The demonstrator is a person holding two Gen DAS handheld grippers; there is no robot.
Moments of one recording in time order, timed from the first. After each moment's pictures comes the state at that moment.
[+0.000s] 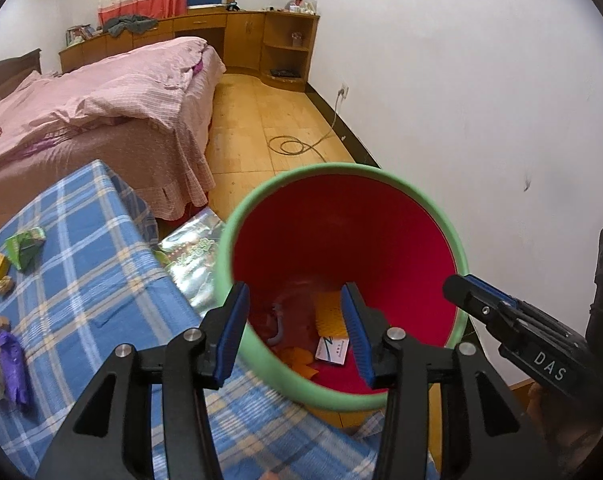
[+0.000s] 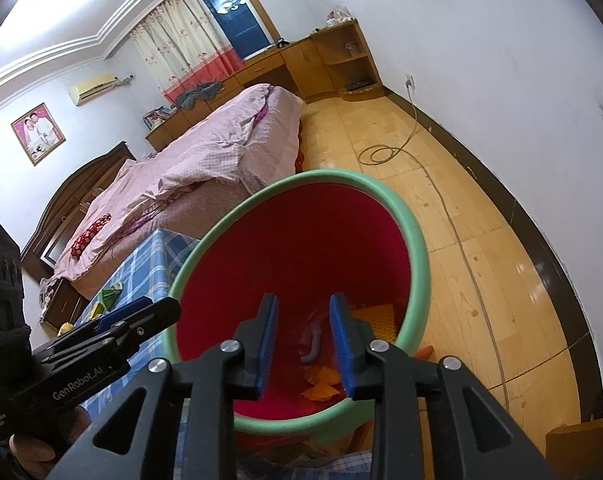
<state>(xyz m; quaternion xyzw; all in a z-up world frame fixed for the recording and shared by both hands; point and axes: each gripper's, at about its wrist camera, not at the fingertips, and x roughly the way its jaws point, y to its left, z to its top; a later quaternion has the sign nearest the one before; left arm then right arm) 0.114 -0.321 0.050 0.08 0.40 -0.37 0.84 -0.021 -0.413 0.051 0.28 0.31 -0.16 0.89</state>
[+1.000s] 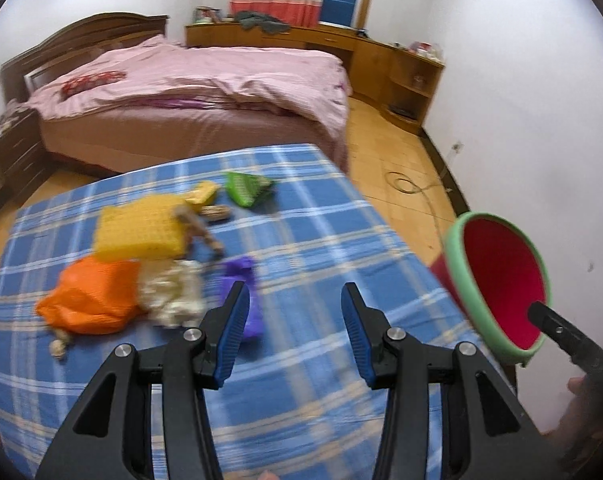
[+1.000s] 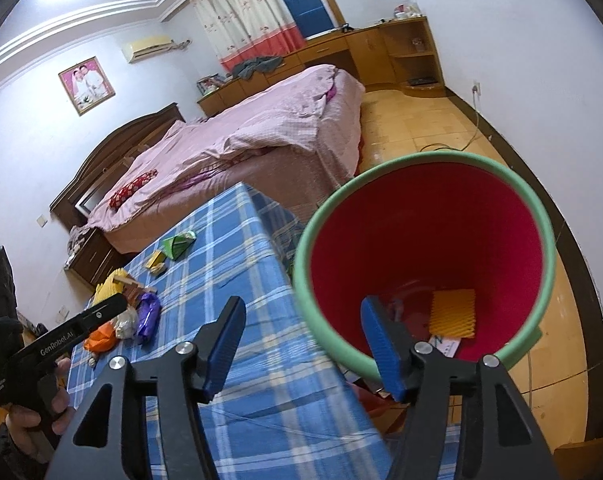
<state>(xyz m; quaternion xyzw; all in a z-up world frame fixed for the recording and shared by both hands) 0.140 -0.102 0.062 0.00 0.39 -0.18 0.90 0.025 -0.297 0.071 0.23 0.34 -0.07 0.91</state>
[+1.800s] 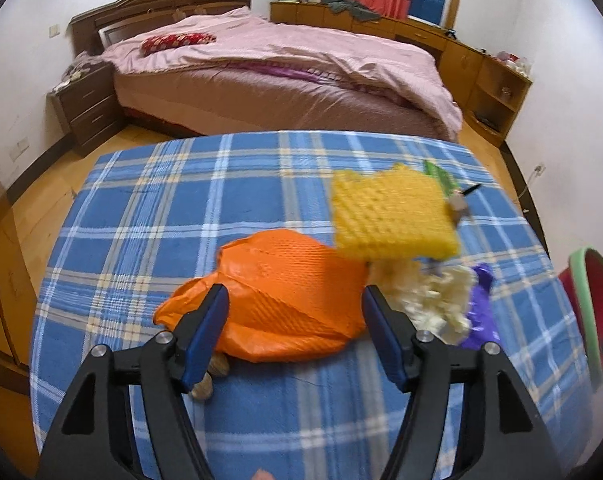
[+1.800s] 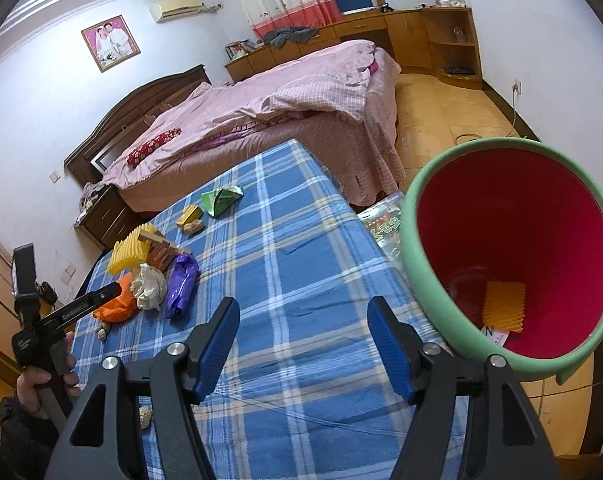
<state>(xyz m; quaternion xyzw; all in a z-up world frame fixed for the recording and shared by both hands) 0.208 0.028 0.008 -0.03 0.43 -0.05 0.90 0.071 -0.226 0.058 0.20 0.39 -0.02 0.90</state>
